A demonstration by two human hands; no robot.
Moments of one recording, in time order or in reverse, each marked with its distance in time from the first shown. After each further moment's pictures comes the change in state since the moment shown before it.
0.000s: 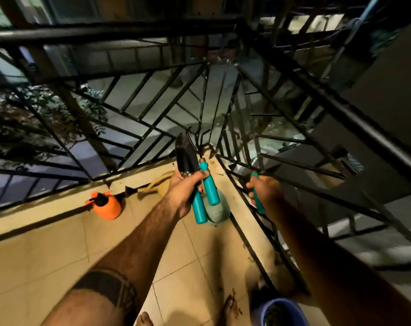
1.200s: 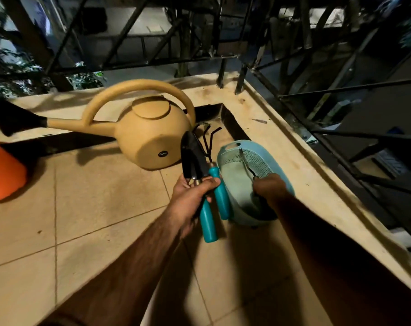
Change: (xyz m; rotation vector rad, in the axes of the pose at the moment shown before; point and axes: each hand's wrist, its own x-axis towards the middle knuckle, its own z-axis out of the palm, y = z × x) left_hand 0.496 -0.502 -0.244 -0.011 -0.029 0.071; right_hand 0.536 0.500 0.281 -0.596 0.148 -0.019
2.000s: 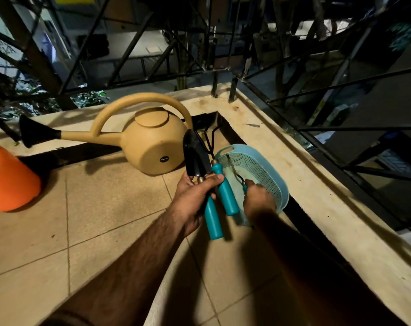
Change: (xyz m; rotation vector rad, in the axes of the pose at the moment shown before) left_hand -0.031 0.011 0.018 -0.028 -0.068 0.047; right_hand -0.058 0.020 0.014 -0.470 0.068 -0.383
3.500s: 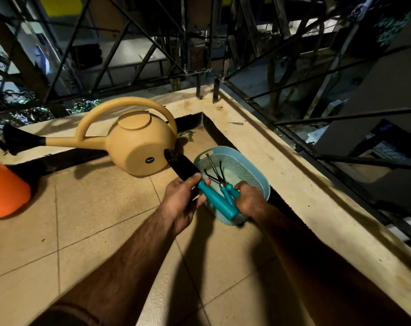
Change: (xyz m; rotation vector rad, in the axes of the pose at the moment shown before) left_hand -0.008 -0.015 0.019 -0.056 0.065 -0.164; right_hand -0.015 0.030 -0.026 0.332 -0.274 0.043
